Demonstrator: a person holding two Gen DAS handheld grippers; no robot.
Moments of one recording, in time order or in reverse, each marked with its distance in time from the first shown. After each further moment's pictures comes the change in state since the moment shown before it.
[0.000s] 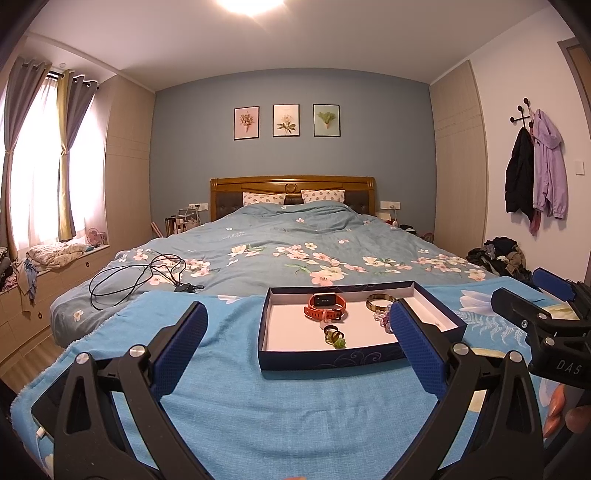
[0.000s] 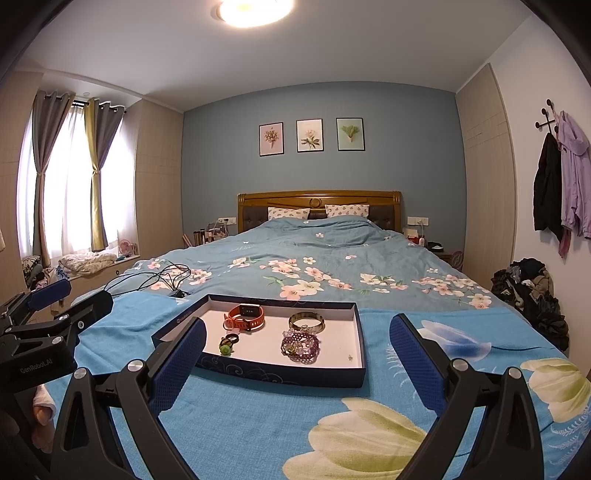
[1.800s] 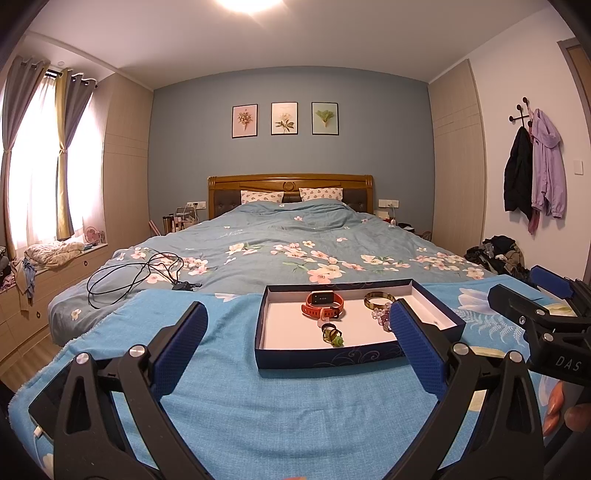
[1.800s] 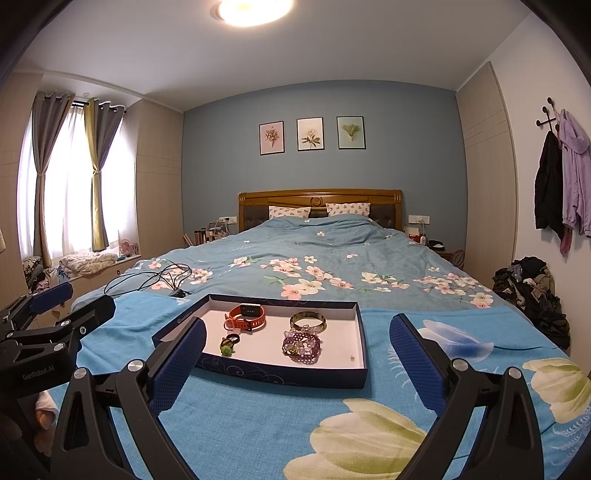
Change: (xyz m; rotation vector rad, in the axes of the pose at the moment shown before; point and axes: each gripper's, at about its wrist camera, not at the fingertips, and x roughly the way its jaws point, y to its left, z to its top) left arm 0.001 -0.001 0.000 0.001 0.003 -0.001; right arm 0.001 -0.002 0.003 0.008 0.000 0.004
